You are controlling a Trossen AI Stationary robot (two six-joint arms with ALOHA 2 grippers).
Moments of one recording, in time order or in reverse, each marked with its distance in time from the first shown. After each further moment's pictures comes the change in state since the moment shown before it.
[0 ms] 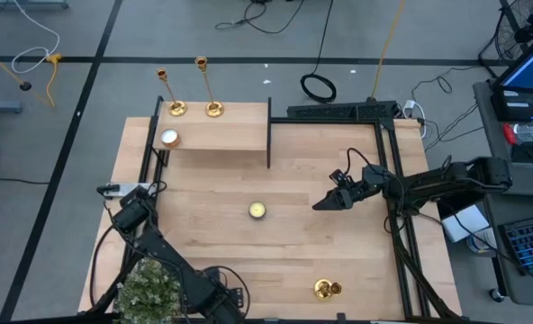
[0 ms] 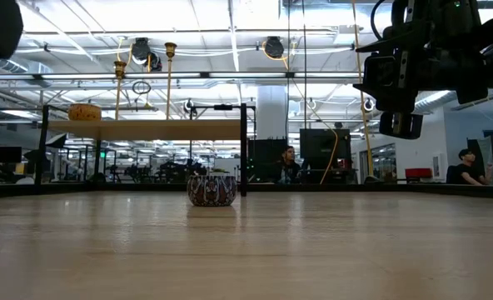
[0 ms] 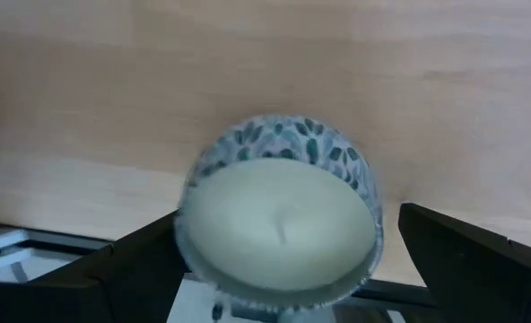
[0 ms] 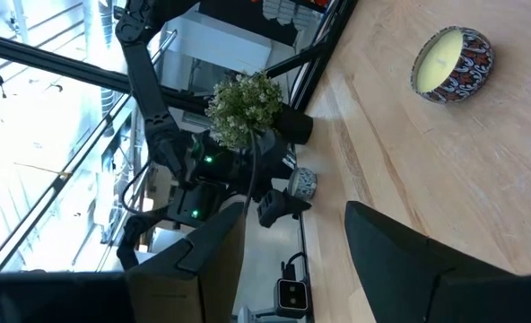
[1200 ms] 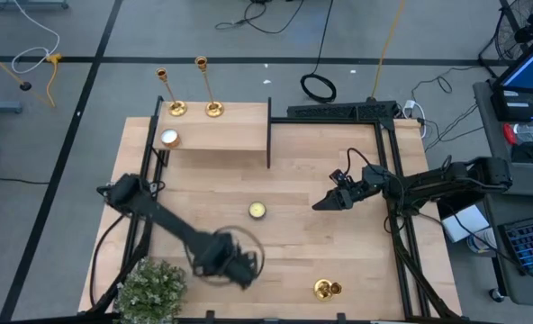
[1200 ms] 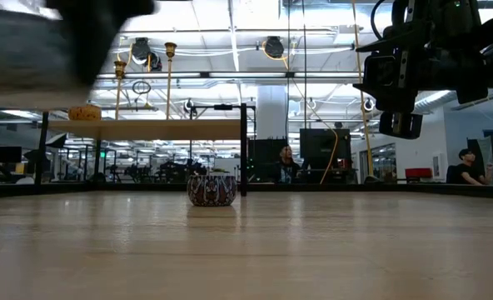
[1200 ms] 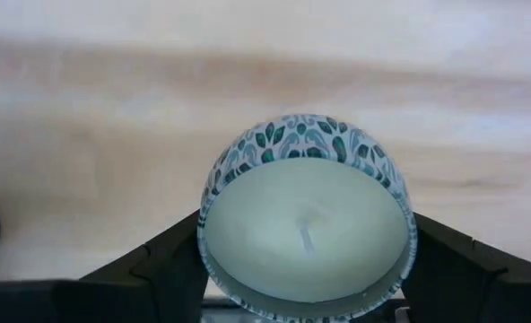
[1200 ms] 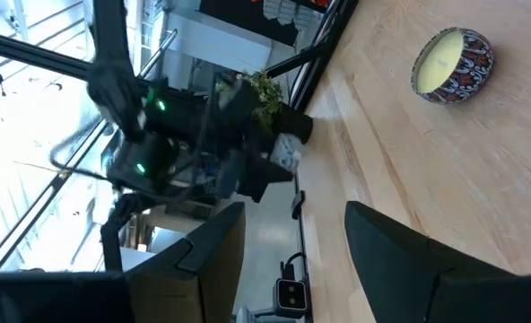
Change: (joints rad) left arm 0.209 -0.202 -0.012 -0.142 -0.148 0.233; right arm 0.000 0.000 0.000 0.001 0.000 -0.006
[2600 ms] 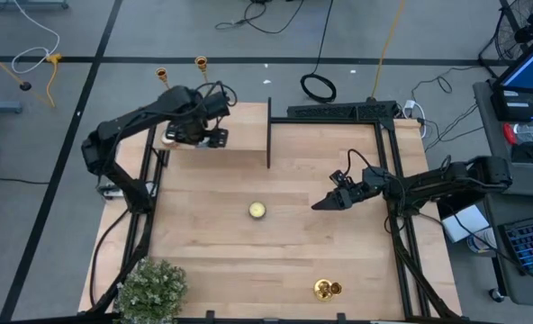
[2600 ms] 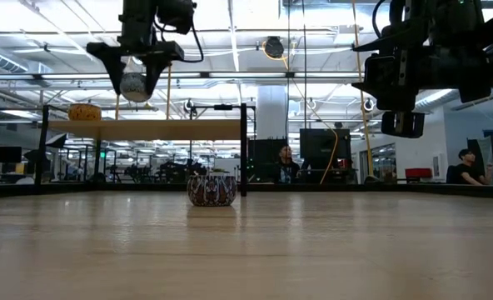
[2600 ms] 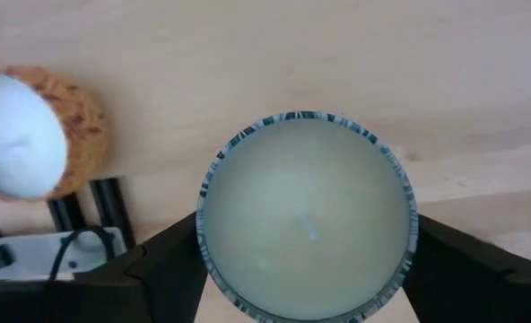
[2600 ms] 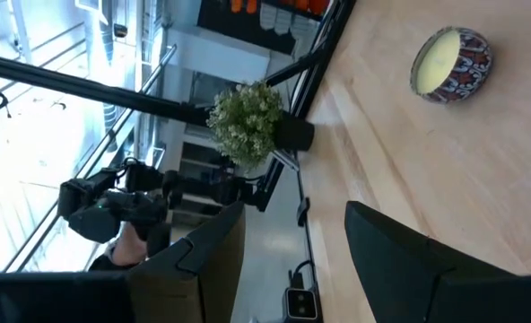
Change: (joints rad) left arm 1.074 -0.369 0.001 -0.460 -0.140 1.307; right arm 0.034 0.000 0.000 0.008 0.064 0.055
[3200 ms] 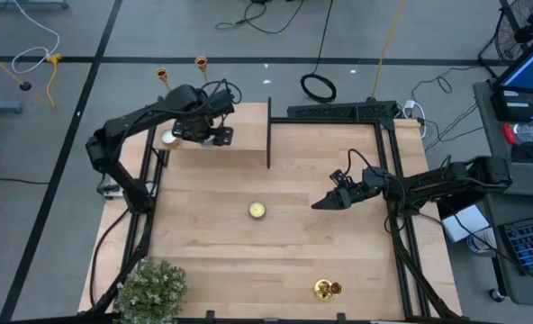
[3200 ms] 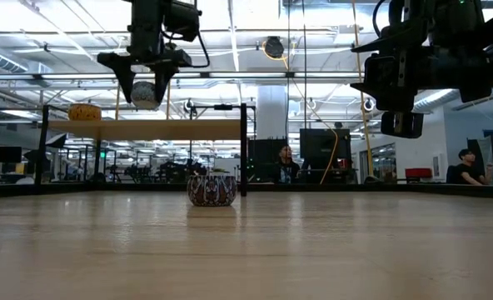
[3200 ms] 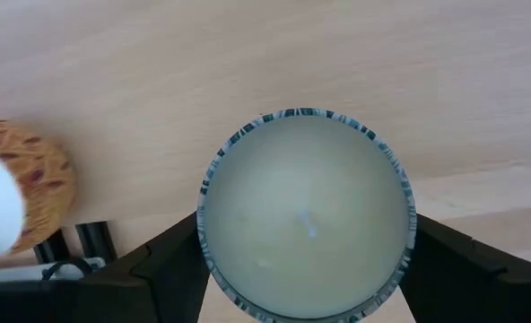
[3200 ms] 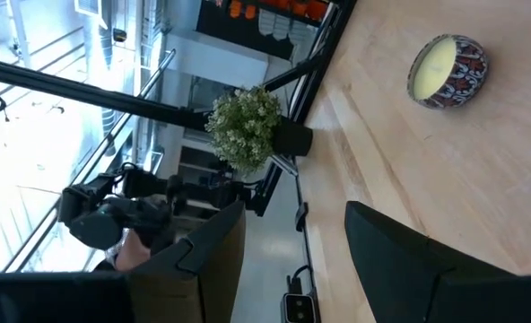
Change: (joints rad) left arm 0.023 0.048 0.000 0.078 -0.009 0.047; right arm 0.001 0.000 0.000 0.000 0.020 -0.003
